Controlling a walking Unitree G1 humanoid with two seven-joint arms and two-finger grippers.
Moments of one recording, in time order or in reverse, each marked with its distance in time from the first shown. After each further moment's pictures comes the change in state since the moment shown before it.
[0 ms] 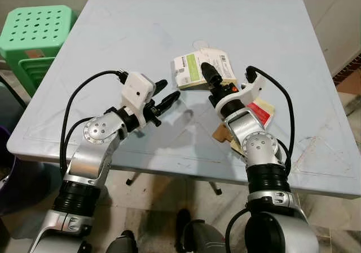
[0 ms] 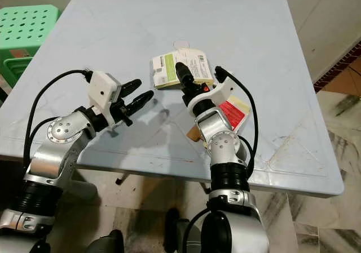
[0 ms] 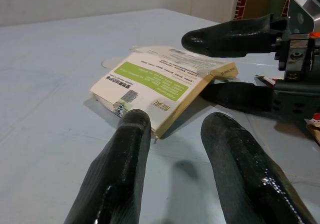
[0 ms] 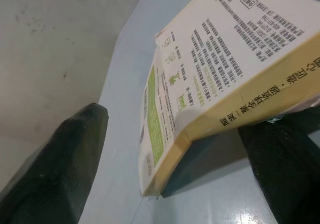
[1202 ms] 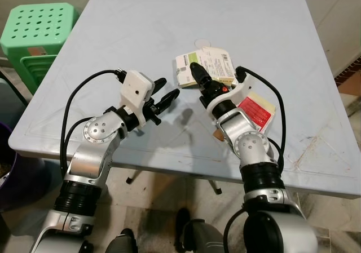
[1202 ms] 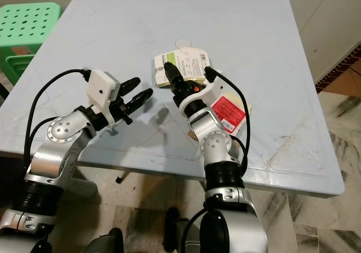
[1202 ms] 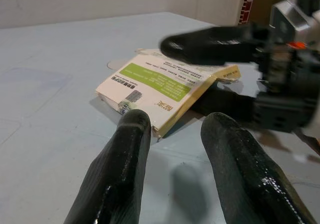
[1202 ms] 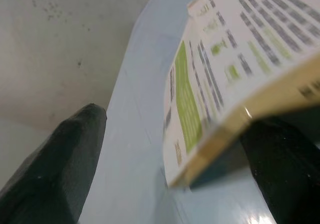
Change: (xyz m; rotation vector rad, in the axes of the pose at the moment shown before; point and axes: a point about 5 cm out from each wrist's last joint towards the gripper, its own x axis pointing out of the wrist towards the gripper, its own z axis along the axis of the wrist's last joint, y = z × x) left arm 0.001 0.001 0.001 -0.008 -0.013 0.013; right arm 0.018 0.010 -0.011 0.002 0.001 0.059
